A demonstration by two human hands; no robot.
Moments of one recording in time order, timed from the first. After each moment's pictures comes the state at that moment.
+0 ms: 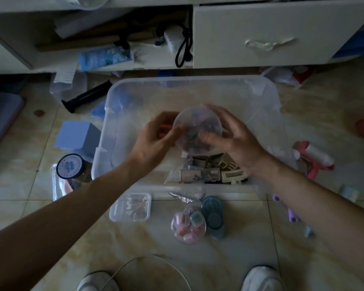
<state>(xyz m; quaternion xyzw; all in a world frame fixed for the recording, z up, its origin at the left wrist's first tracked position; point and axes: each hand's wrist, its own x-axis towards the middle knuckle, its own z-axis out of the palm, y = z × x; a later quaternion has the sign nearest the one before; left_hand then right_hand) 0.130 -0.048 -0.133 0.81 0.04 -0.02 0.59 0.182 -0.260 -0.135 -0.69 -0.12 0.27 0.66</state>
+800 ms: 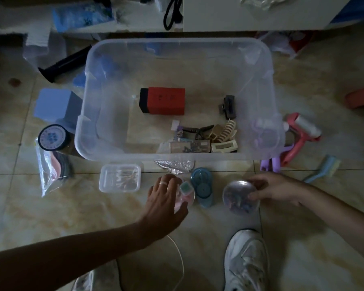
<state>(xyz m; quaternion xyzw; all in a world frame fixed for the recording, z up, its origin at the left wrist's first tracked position) -0.042 -0.116 -0.241 0.95 -0.02 -0.12 0.27 0.098 -0.431 -0.239 -0.78 0.00 0.53 0.33</state>
